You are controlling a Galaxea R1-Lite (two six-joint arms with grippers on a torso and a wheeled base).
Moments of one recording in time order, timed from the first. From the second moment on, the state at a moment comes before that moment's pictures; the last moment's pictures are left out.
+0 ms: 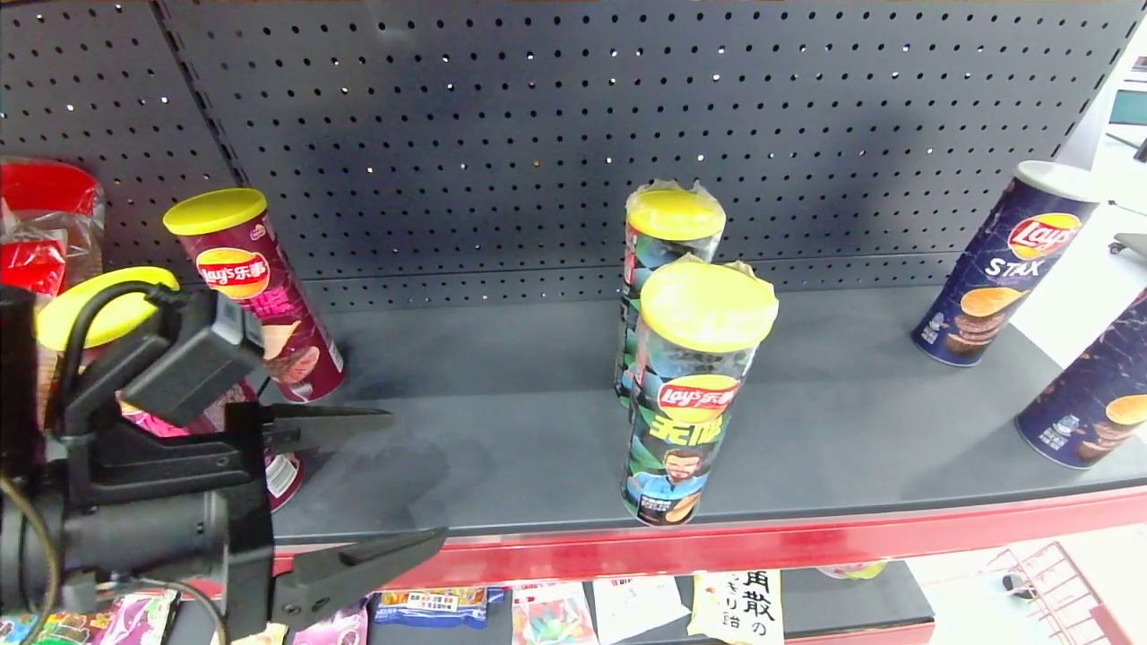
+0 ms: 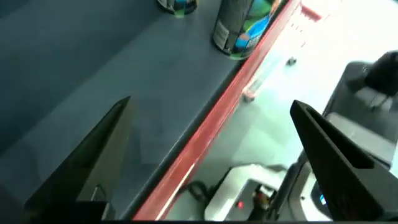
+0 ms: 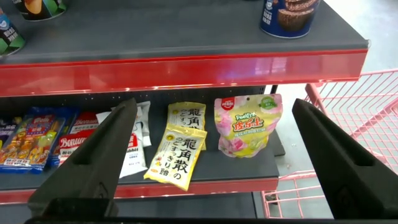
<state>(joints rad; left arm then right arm) -0.49 1.23 -0.64 -0.16 -0.45 0.17 0.00 0.00 0.00 0.00 0.01 0.01</state>
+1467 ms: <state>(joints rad) -0.60 1.71 -0.82 -0.33 -0.34 0.27 0.00 0.00 0.00 0.00 0.01 0.01</state>
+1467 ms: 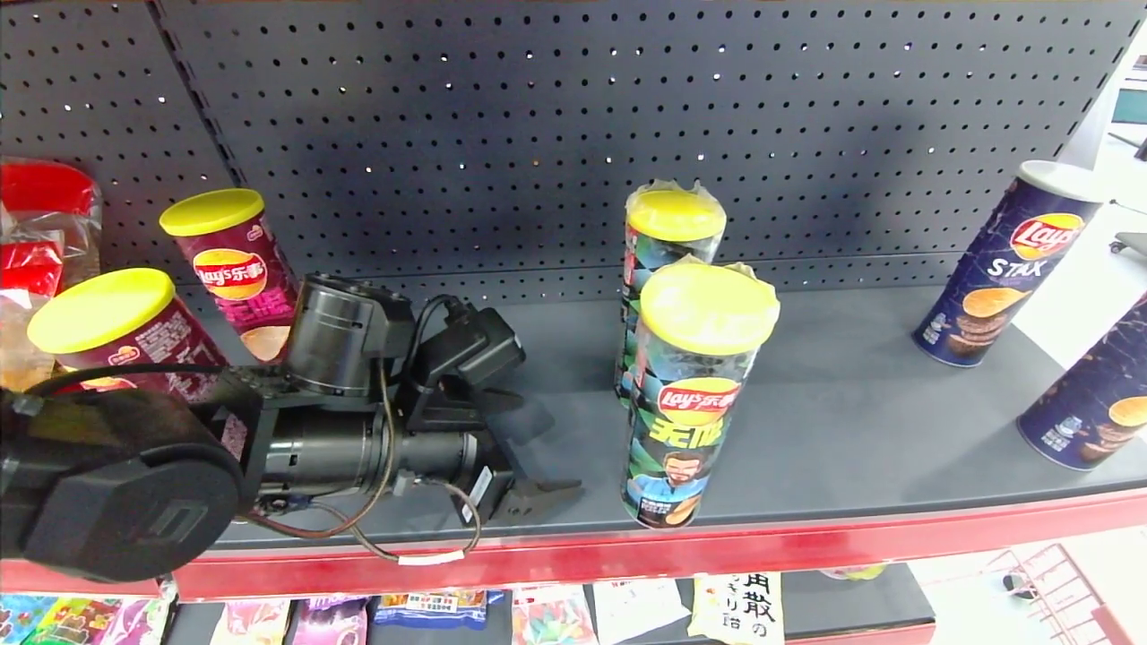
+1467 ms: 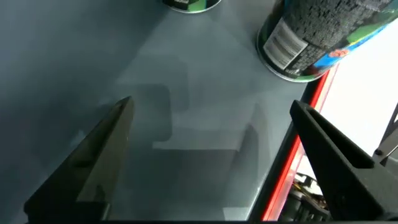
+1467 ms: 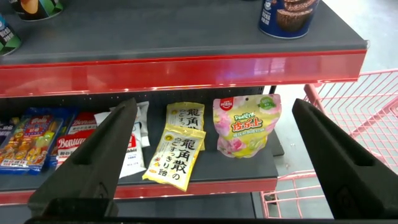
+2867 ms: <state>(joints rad) -0.65 1.78 -0.89 -0.34 -0.34 0.26 0.00 0.00 0.00 0.00 0.01 0.01</state>
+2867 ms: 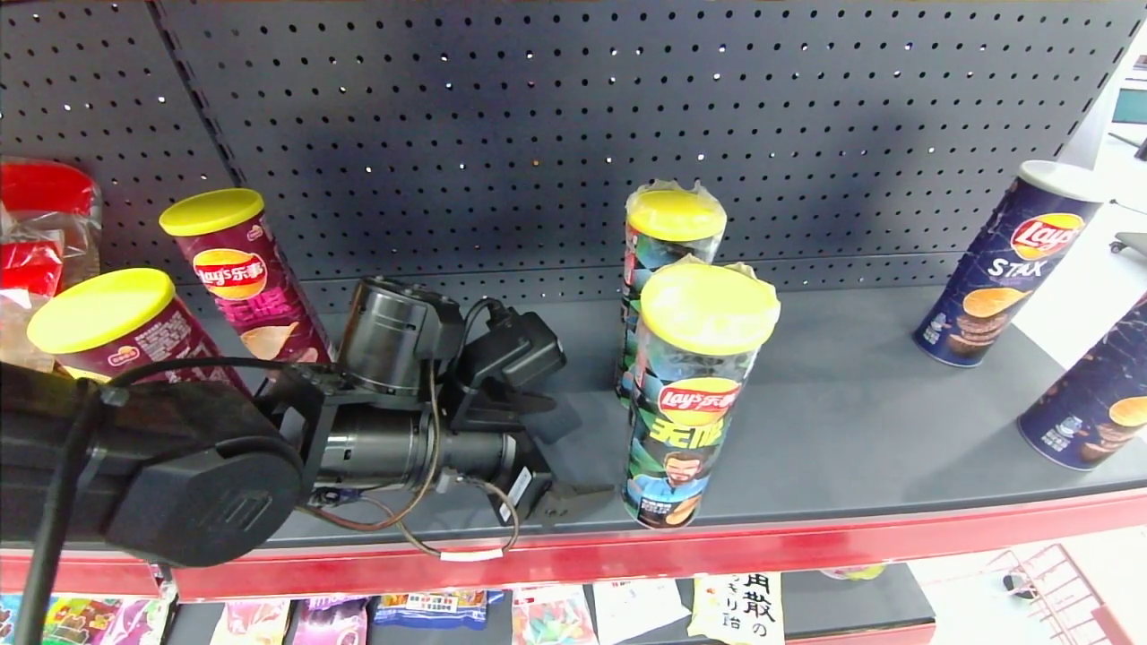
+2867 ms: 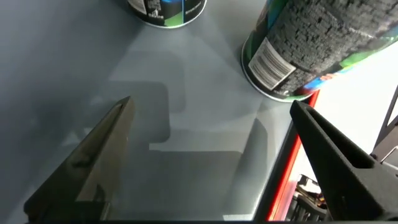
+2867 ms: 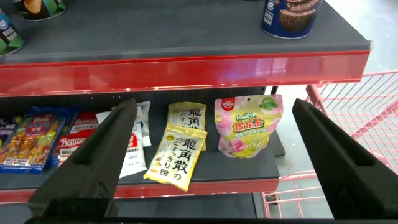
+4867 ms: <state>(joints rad) -0.65 1.41 -0.58 -0.33 -0.34 0.23 0.00 0.00 0.00 0.00 0.01 0.01</state>
